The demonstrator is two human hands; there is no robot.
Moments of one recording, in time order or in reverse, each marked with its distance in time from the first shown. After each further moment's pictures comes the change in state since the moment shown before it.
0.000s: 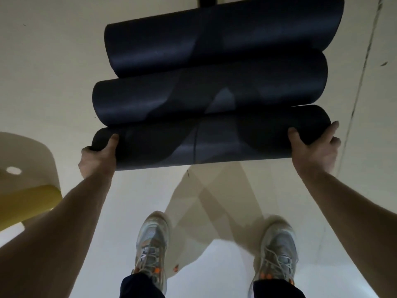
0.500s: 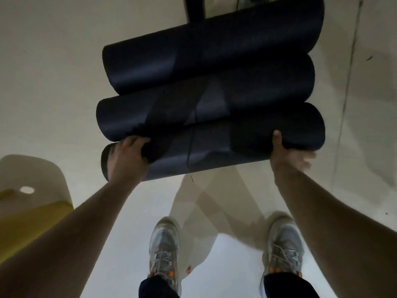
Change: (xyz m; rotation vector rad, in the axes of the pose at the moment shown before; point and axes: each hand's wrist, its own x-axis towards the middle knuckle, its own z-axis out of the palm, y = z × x) left_hand -0.038 0.041 0.001 0.647 -0.155 0.917; right_hand -0.043 -0.038 0.017 0.290 -0.123 0.545
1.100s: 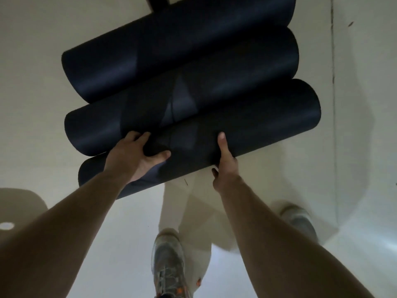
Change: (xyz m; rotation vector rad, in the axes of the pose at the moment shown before) left_hand 0.042 0.041 0.012 0.166 -0.351 0.146; right_hand -0.048 0.044 0.111 0.864 -0.478 0.242
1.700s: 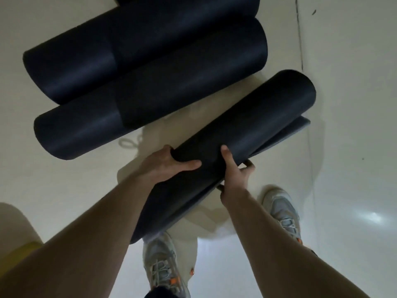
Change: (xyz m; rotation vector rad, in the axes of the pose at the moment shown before) left_hand -0.019 0.084 0.034 -0.401 -0.444 -0.027; right_hand -0.030 -0.003 -0.074 -0.031 0.184 -0.083
